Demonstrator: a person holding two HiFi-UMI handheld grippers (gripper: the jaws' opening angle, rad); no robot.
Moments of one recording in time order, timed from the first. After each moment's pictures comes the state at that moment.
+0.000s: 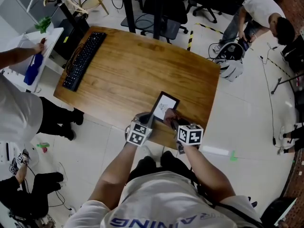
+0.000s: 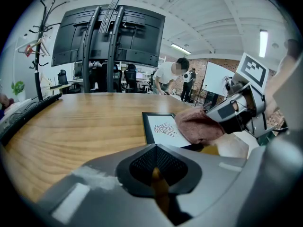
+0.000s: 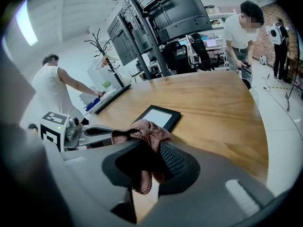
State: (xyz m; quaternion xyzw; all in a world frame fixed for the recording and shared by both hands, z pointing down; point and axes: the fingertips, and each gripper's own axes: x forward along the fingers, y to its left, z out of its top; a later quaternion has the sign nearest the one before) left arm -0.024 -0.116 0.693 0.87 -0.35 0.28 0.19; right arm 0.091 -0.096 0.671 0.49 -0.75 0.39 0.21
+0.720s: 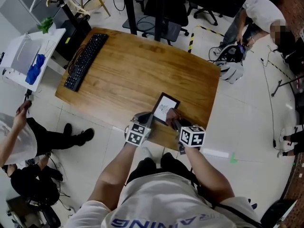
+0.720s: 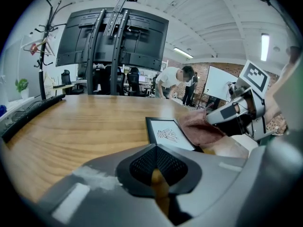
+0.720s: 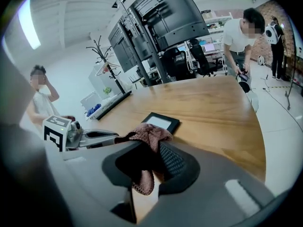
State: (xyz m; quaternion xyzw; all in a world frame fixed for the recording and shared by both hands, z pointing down) left arm -0.029 -0.123 0.681 0.87 -0.37 0.26 0.19; right arm 0.097 -0.102 0.654 0.50 -0.76 0.38 0.17
